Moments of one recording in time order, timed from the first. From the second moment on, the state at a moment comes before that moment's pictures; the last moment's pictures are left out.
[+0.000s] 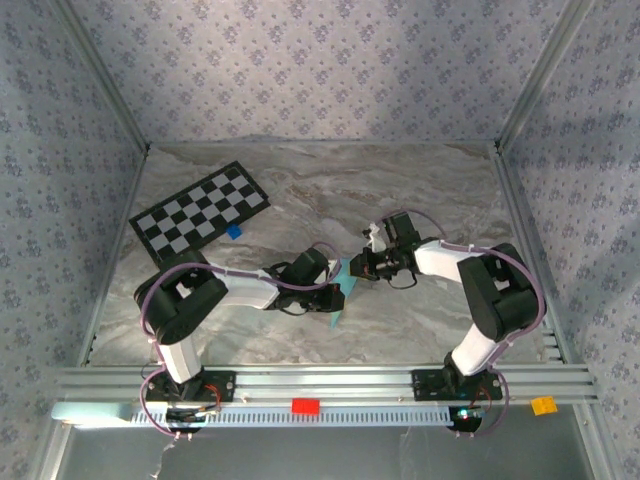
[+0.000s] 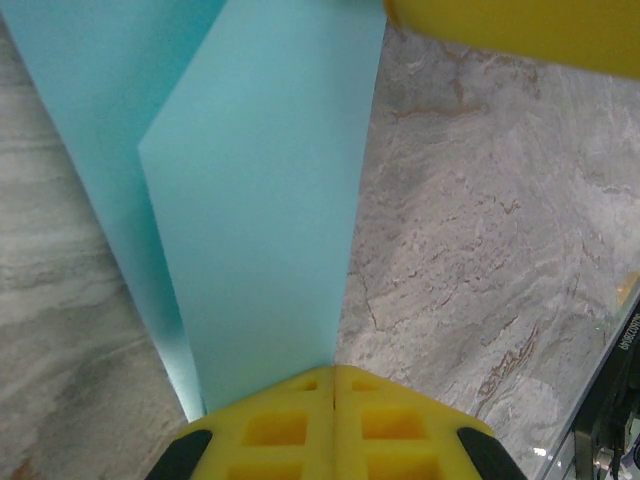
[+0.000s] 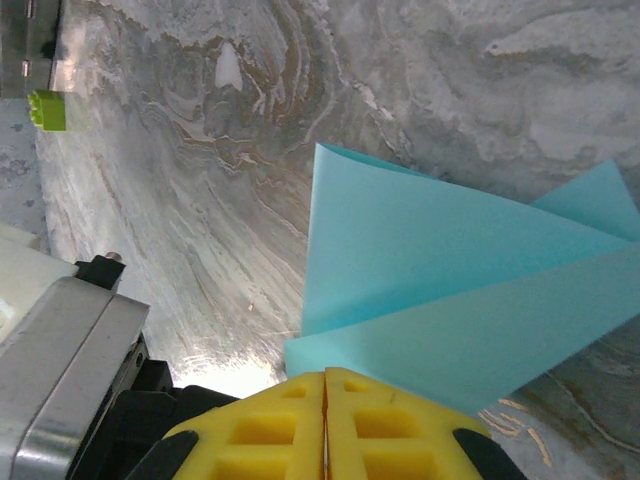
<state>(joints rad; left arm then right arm) -0.93 1.77 0.77 0.12 0.38 -0.83 0.40 1.66 0.77 -0.13 -0.71 0.49</state>
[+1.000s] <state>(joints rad) -0.98 1.73 0.71 0.16 0.37 -0.86 0.38 1.74 0.70 -0.02 -0.71 0.53</state>
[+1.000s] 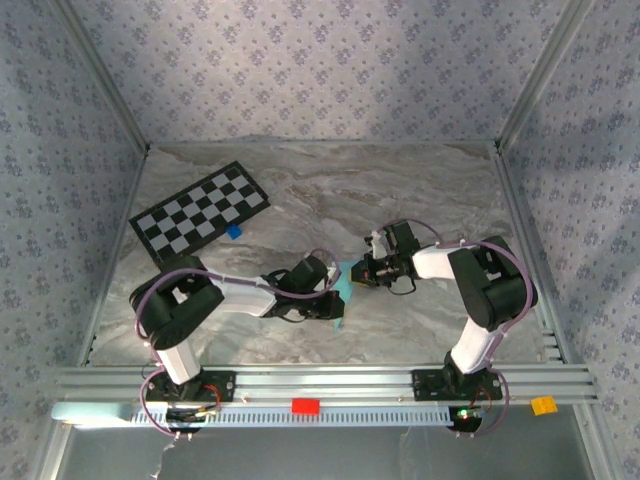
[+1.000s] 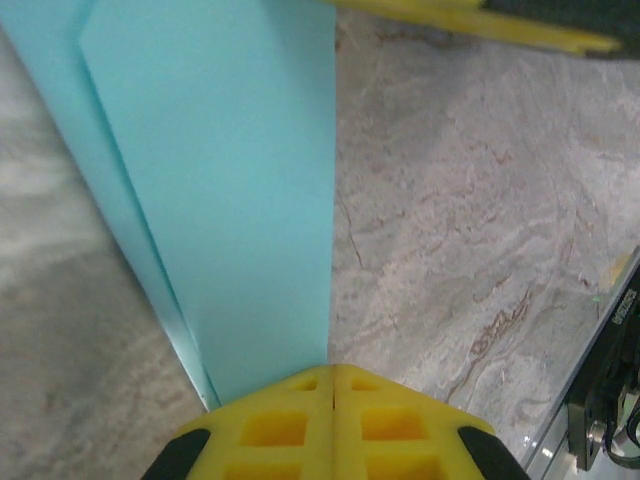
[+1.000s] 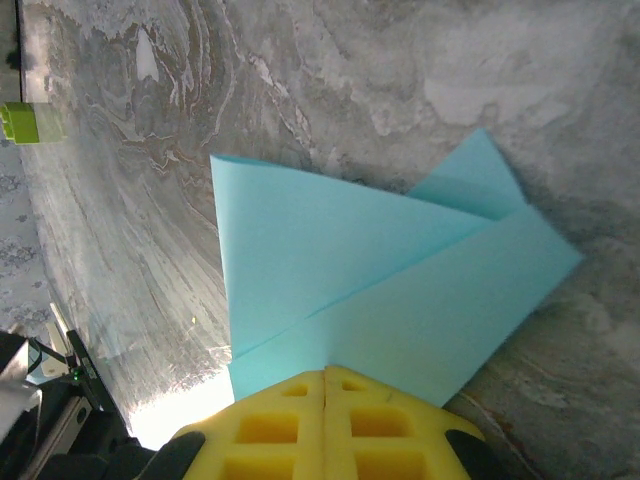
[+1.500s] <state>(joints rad) -1.05 1.69 0.71 0.07 0.34 -0.86 0.38 1.74 0.71 -0.01 -0.72 0.54</state>
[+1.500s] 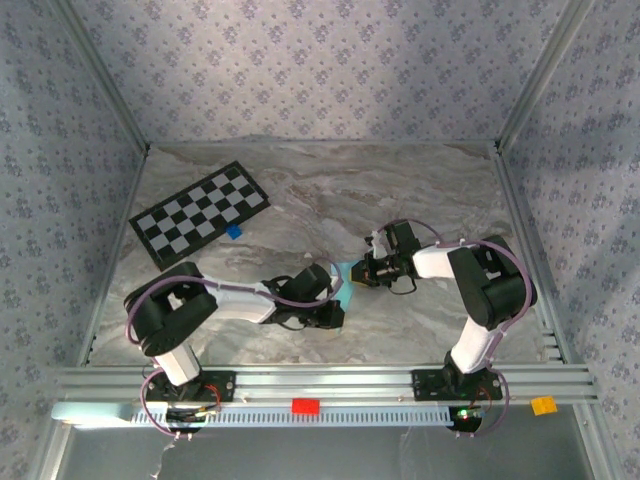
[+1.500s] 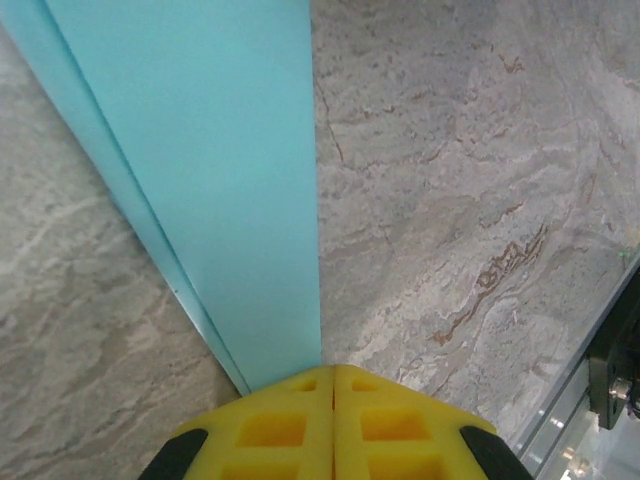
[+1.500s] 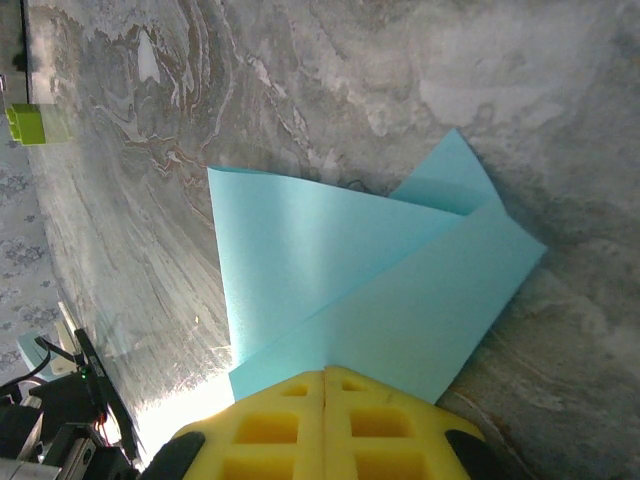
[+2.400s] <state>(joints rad) -1.13 1.59 0.68 -0.08 0.27 -0.84 0.38 1.74 0.71 -0.01 -0.72 0.57</state>
